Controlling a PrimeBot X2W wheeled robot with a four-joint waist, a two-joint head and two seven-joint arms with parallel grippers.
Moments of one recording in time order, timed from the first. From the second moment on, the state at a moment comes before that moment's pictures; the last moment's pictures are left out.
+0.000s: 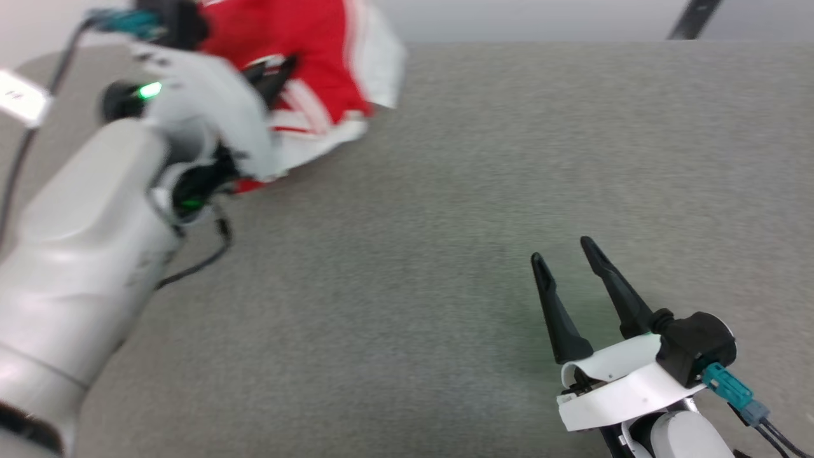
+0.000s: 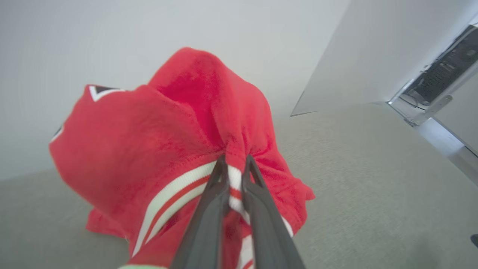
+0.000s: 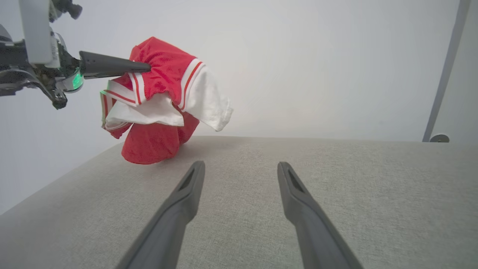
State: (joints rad) left arm -1.16 0.51 -0.90 0.66 -1.14 -0.13 0.12; right arm -0.19 -0.06 0.27 0.05 0.22 0.13 -0.24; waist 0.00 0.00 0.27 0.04
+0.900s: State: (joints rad) left arm -1.20 0.21 -1.22 0.84 -1.18 -0.13 -0.02; right arm -0.25 -0.05 0.21 -0.01 0.38 0.13 -0.26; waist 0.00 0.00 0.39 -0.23
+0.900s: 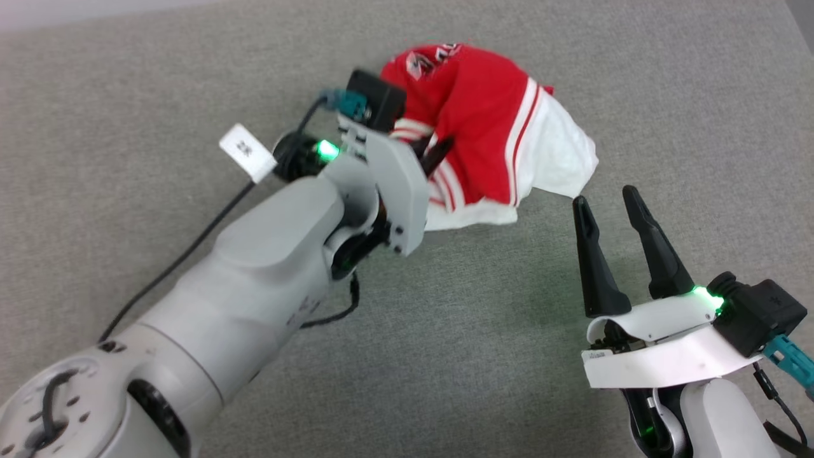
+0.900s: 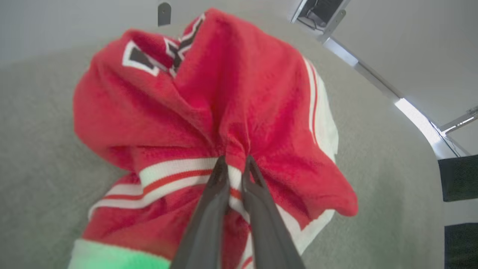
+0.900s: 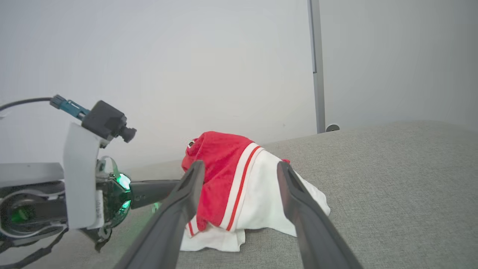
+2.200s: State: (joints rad) left arm -1.10 0.29 -1.27 0.75 -1.33 -0.13 0.13; right arm -0.21 -0.05 0.22 0.05 0.32 0.13 -0.26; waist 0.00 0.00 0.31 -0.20
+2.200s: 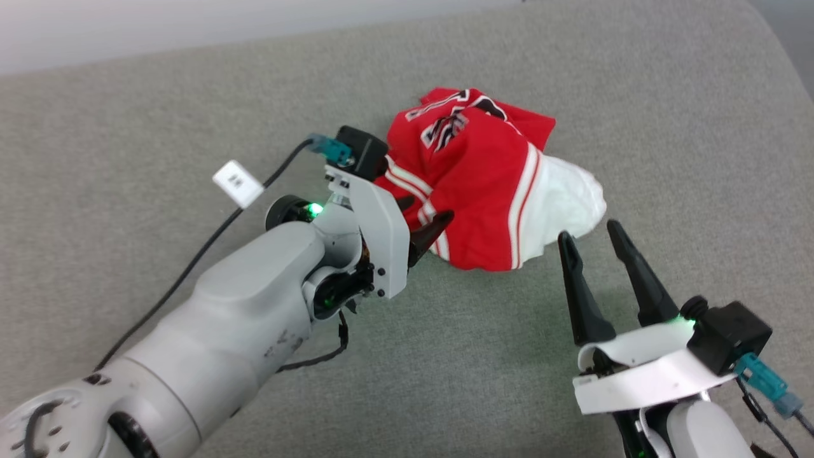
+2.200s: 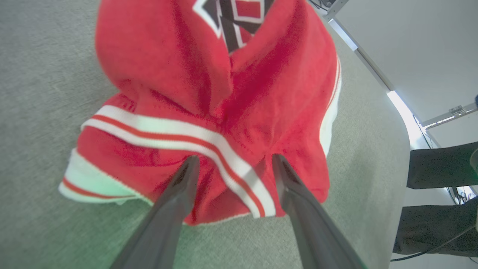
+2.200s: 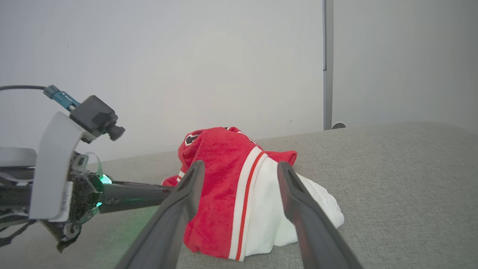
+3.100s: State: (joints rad) left arm -0.53 0.48 -1.00 0.54 -1.47 -0.13 -0.26; right arm 0.07 -0.08 0.07 0.09 0.23 0.13 -0.24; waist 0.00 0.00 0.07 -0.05
